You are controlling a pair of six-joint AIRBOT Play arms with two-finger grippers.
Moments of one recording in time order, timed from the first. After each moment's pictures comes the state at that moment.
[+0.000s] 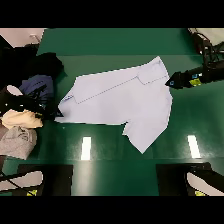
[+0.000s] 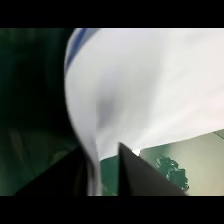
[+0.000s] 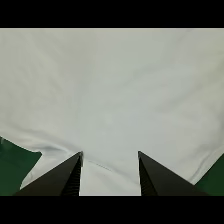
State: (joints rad) left arm 0.21 -1.38 0.91 1.06 -1.23 -1.28; right arm 0.01 -1.12 1.31 -1.17 1.32 1.40
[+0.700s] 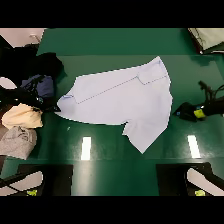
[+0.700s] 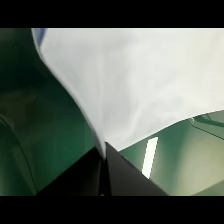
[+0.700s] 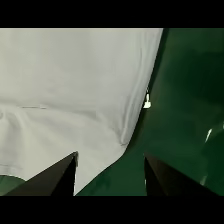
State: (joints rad) left arm 0.18 -1.28 0.99 1.04 -1.28 -1.29; right arm -0.37 -1.12 0.80 -1.04 1.32 1.36
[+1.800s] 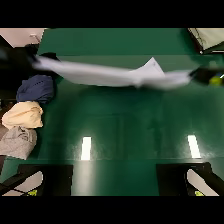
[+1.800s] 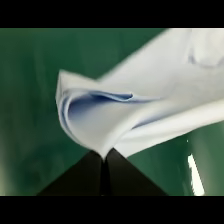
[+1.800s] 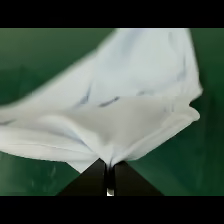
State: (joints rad) left arm 0.18 -1.14 1.65 0.95 -1.30 -1.33; right arm -0.26 -0.96 1.25 -0.96 1.11 1.34
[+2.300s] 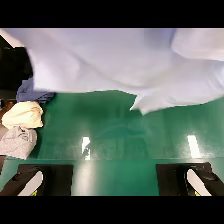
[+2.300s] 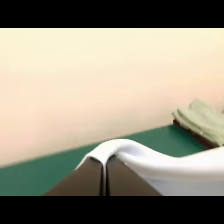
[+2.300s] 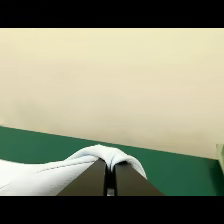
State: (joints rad) left arm 0.18 -0.88 2.14 0.93 -1.19 -1.39; right arm -0.26 -0.81 1.95 -1.08 1.17 1.41
